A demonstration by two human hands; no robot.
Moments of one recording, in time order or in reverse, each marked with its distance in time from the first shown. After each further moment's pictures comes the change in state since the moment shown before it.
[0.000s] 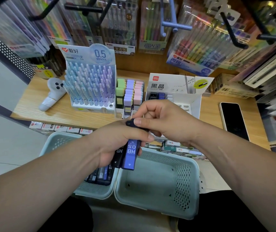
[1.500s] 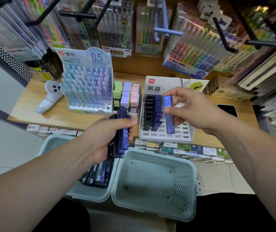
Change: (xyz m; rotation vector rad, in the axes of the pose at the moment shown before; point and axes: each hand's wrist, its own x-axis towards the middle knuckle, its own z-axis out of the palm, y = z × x) left_hand 0.013 -0.004 -0.013 -0.229 0.248 0.048; right_hand -0.012 0.010 -0.065 -0.164 0.309 0.148
